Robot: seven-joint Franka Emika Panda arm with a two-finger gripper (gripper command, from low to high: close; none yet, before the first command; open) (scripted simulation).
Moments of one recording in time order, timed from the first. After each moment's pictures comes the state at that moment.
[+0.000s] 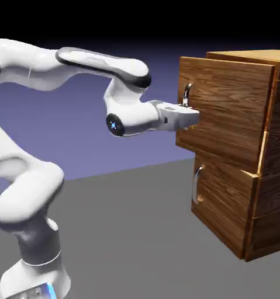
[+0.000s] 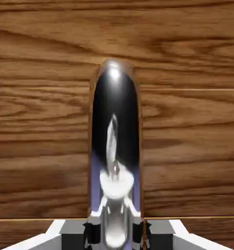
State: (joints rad) arm -0.50 -0.70 0.58 -2.59 2.51 2.49 -1.43
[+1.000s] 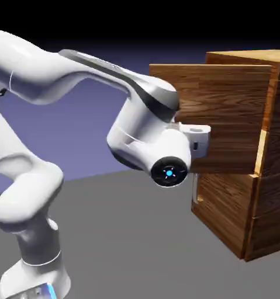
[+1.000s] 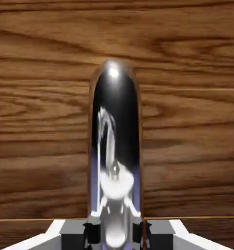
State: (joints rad) arm -0.54 -0.42 -0.26 -2.49 1.30 1.31 -1.31
